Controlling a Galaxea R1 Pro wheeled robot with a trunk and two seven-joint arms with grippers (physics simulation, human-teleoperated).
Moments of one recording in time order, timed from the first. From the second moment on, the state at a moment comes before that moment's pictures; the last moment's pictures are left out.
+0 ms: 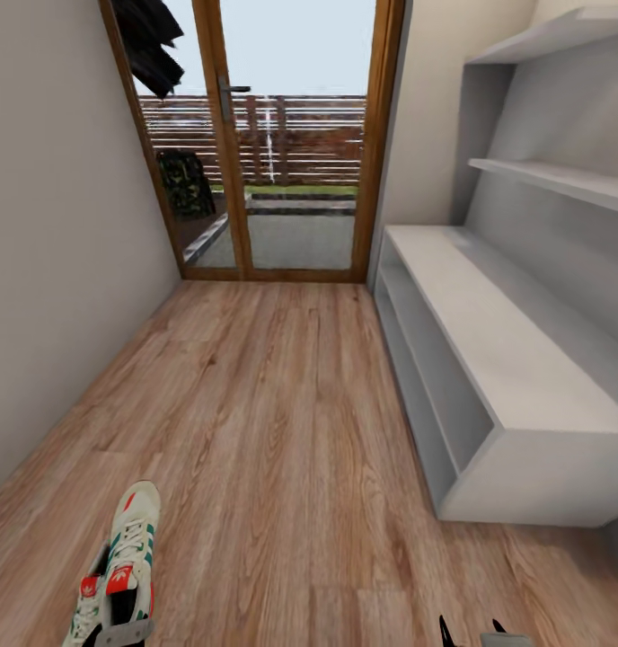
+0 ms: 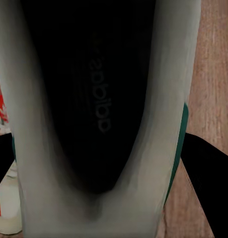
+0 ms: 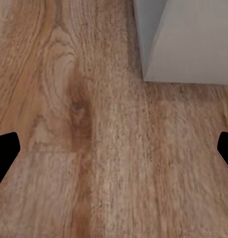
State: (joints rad) left arm -0.17 0.10 0.16 -0.42 0.01 -0.55 0.03; right arm -0.11 -0.07 -0.11 -0.49 0.03 -0.60 0.01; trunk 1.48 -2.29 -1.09
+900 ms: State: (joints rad) left arm -0.17 0.10 0.16 -0.42 0.01 -0.55 0.03; right arm -0.11 -0.07 -0.11 -0.49 0.03 -0.60 0.01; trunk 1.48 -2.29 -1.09
